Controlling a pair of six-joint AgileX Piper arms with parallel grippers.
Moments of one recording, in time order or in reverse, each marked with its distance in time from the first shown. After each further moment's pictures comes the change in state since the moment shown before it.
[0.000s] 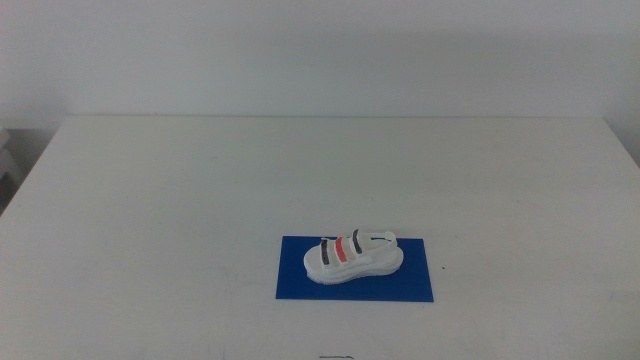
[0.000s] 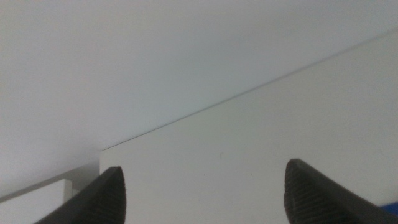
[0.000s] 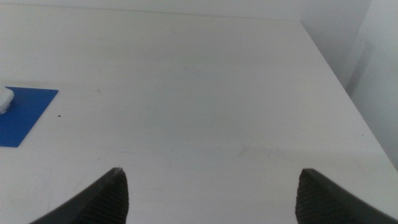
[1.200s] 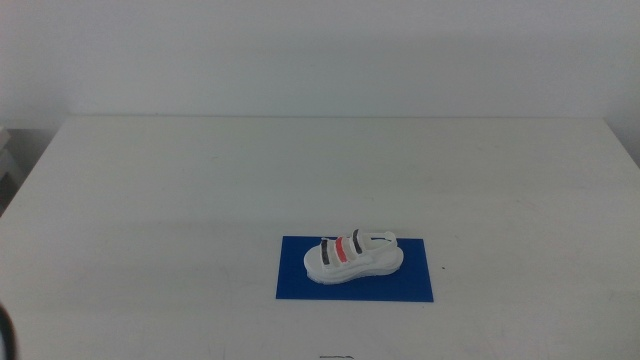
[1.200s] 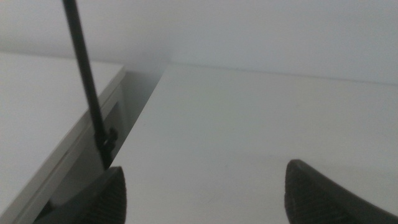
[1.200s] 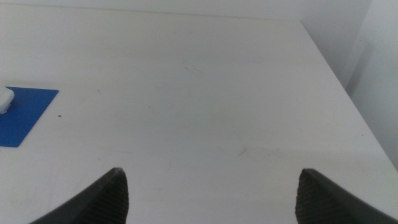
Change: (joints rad) left arm 0.765 -1.331 1.593 -0.425 -0.770 -0.009; right arm 0.000 0.000 0.000 0.000 0.000 0.000
